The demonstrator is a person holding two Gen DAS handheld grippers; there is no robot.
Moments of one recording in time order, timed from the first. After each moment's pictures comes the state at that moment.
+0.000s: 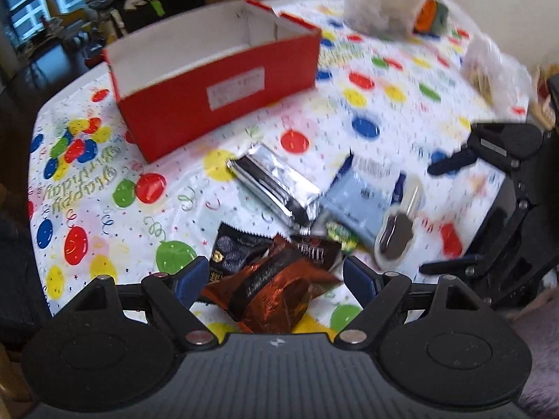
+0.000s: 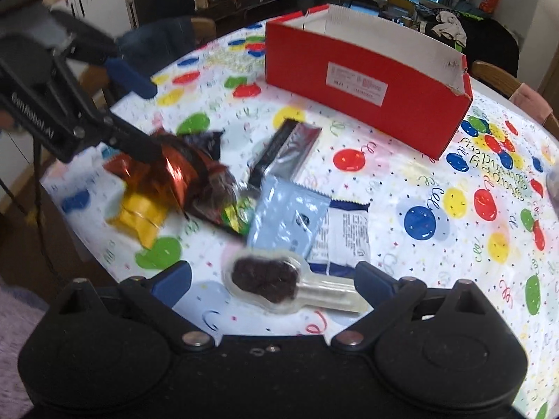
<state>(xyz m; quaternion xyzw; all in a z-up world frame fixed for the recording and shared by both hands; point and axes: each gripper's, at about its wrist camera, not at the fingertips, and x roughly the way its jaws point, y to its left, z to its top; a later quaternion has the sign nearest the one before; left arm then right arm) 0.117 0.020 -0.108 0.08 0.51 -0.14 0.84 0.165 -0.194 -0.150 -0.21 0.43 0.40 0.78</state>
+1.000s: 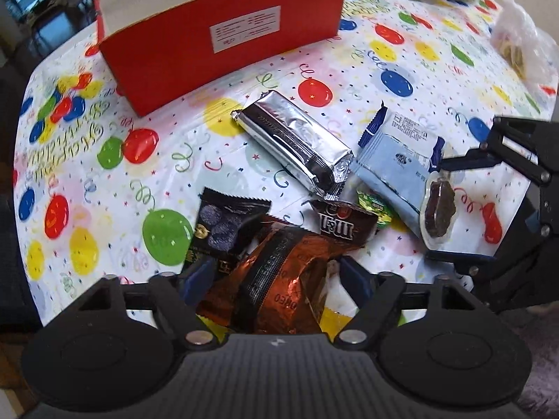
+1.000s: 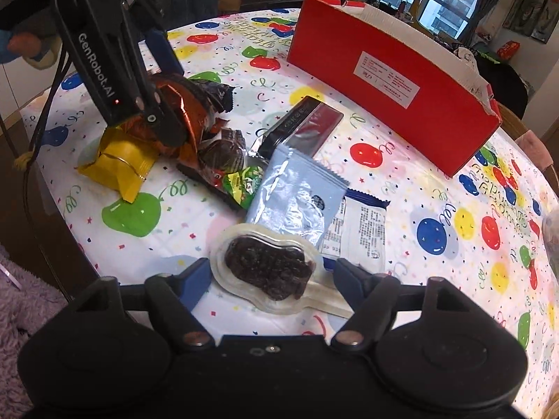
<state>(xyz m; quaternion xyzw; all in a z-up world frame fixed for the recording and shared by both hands) 0.137 0.021 -0.152 0.06 0.56 -0.11 0.82 0.149 -0.180 -0.186 -0.29 0.38 0.40 0.78</state>
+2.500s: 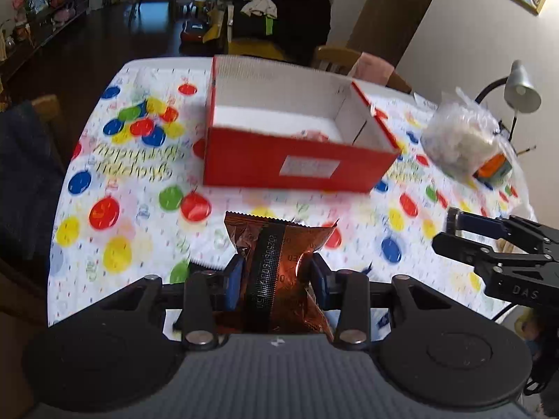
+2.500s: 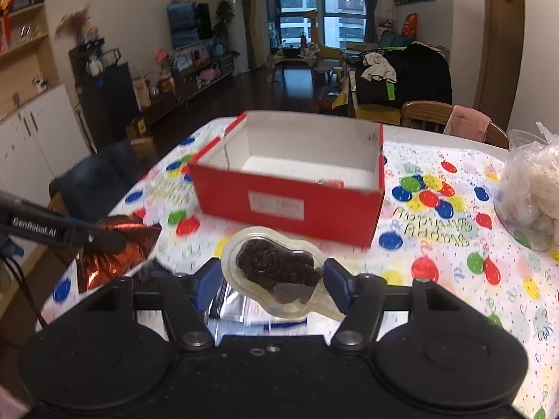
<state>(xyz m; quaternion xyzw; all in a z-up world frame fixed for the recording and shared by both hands) 0.131 0.059 -0.054 -0.15 0.44 0.01 0.89 0.238 -0.214 -0.064 -0.05 0.36 0.33 0.87</state>
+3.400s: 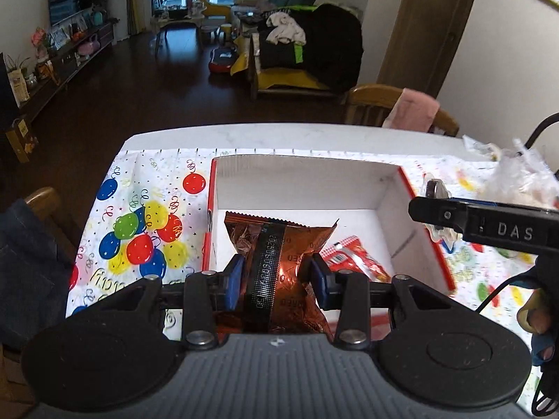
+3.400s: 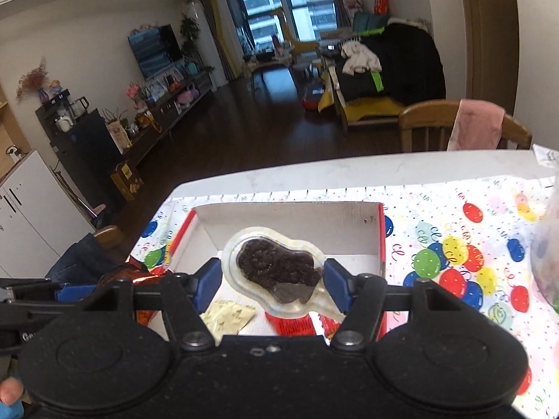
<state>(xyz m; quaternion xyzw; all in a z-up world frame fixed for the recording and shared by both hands) 0.319 0.070 -0.029 -0.10 0.43 0.08 0.89 0.444 -0.151 -0.056 0.03 0.40 0.31 0.86</state>
